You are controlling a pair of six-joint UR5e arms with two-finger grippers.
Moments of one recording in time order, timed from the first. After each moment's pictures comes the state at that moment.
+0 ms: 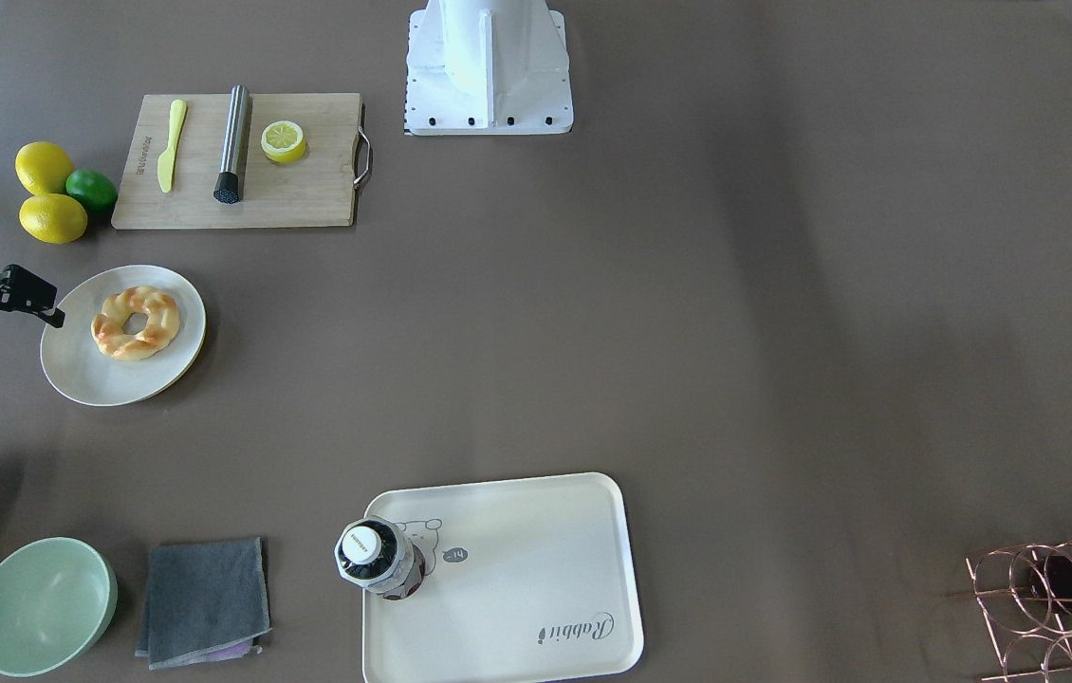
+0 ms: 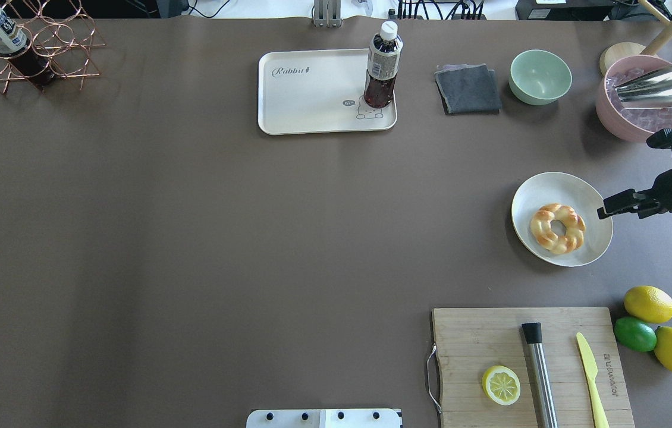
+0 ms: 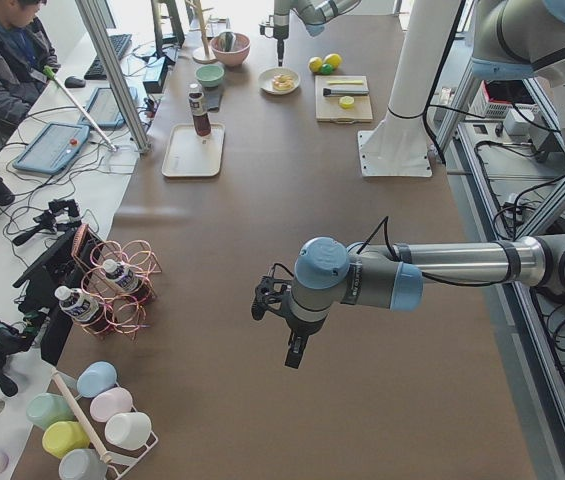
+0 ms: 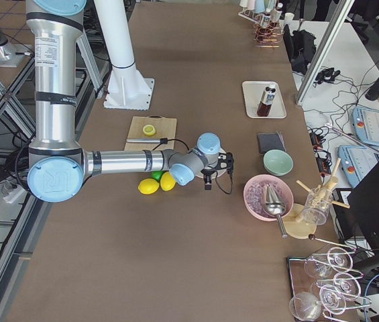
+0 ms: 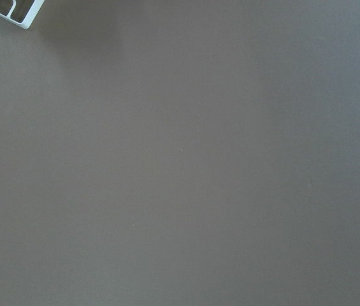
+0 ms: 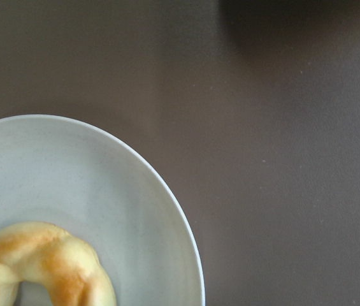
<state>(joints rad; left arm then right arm) -1.62 -1.21 -1.89 -1.74 -2.32 0.17 1.02 -1.62 1.58 -0.88 2.28 0.77</state>
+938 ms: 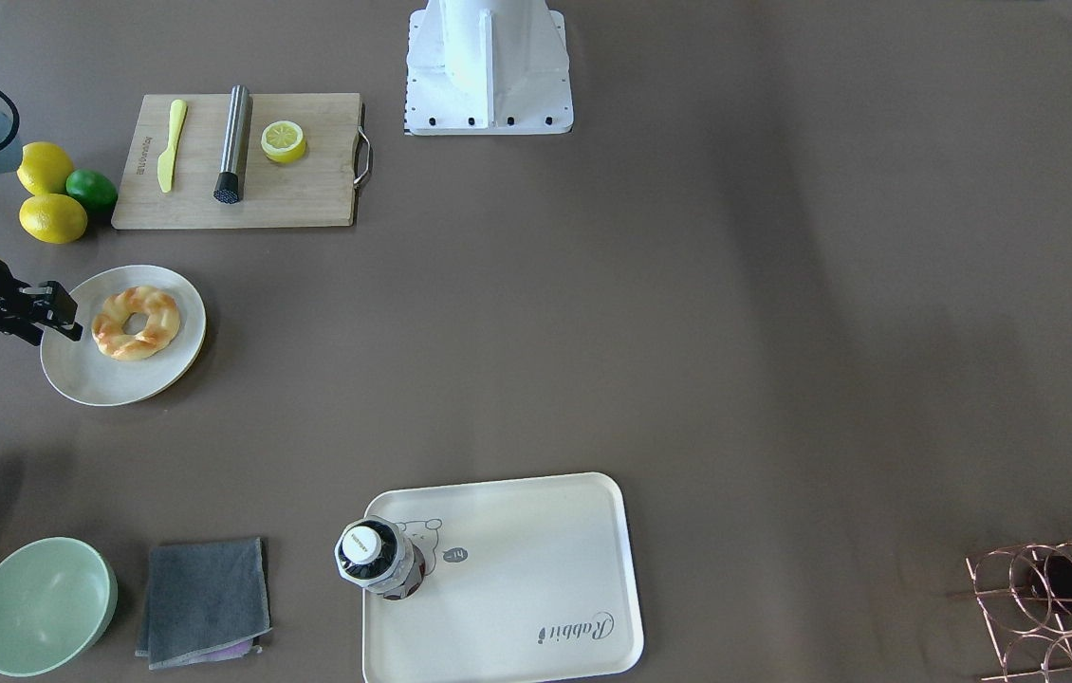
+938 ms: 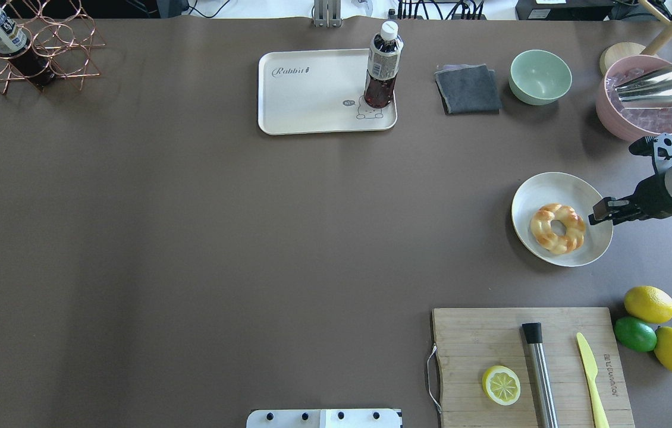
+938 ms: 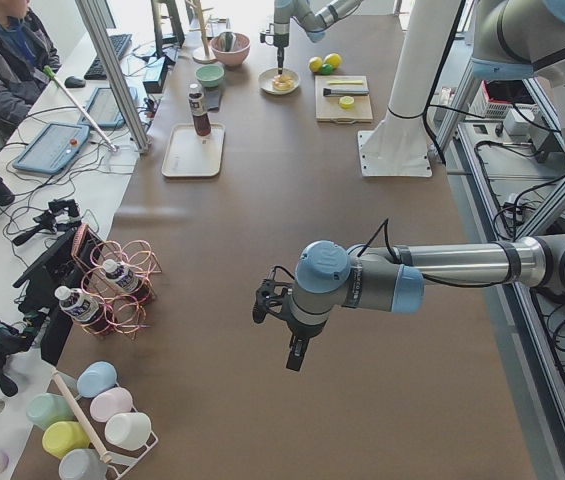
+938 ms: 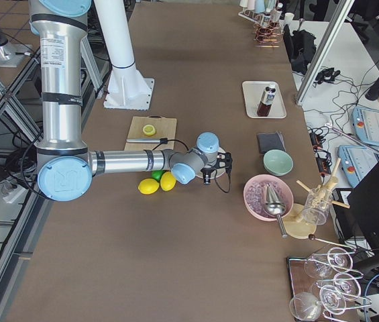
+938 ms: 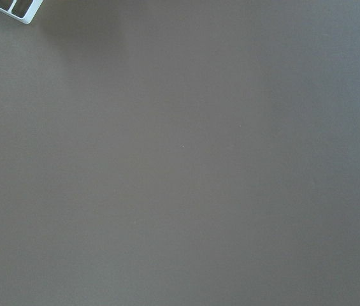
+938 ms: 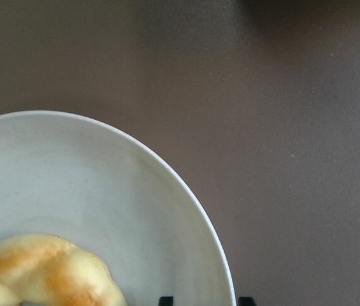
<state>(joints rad) -1.62 -1.20 -1.88 -1.74 -2.32 0.18 0.96 -1.60 1.55 -0.86 2.23 0.85</state>
